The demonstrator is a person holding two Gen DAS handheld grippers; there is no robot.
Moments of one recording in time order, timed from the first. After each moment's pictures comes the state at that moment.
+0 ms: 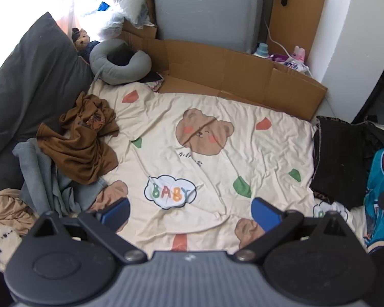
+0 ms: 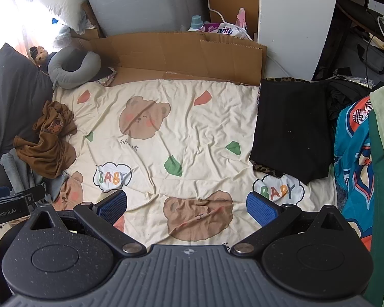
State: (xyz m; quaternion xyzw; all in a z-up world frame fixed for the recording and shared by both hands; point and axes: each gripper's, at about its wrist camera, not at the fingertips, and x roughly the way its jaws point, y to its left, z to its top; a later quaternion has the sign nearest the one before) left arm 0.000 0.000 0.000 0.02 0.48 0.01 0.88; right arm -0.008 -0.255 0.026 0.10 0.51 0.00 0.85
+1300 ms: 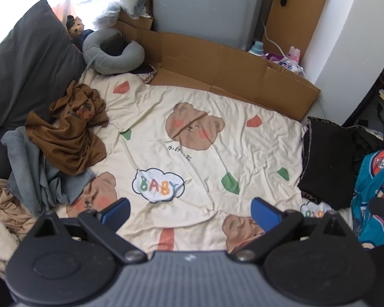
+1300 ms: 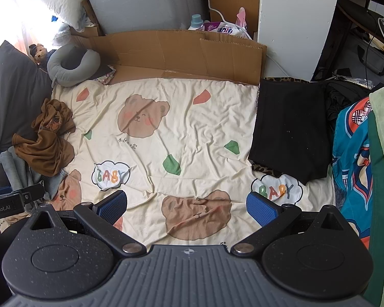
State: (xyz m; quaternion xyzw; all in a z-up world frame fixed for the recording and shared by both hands) left arm 0.003 0.010 -0.002 -0.02 0.50 -0.01 0.87; right arm -0.007 -0.255 0.025 0.09 0.52 -0.01 0.85
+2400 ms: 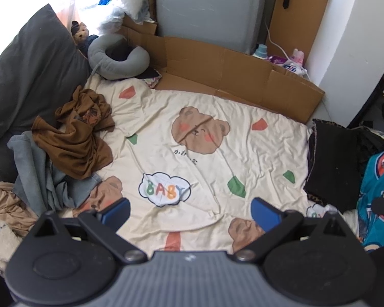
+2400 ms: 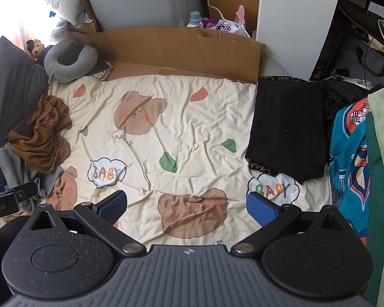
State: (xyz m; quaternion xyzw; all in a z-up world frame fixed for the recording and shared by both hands) left arm 0.001 0.010 0.001 -0.01 0.49 0.00 0.87; right arm -0.004 -0.255 0.023 0.08 0.52 -0.01 0.85
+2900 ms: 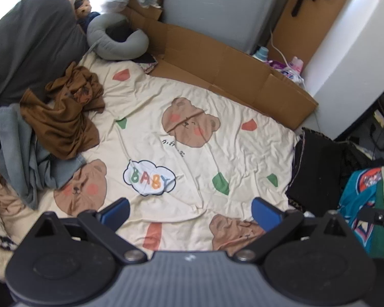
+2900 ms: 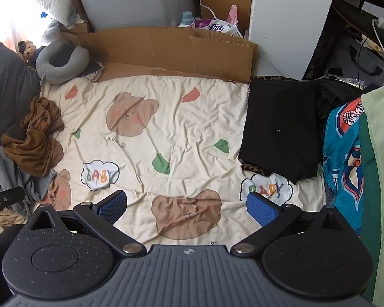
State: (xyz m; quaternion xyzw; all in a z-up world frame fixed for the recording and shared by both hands) left arm 0.008 0.044 0.000 -0.09 0.51 -0.02 0.86; right arm 0.004 -0.258 0.027 0.08 0.53 -0.03 0.85
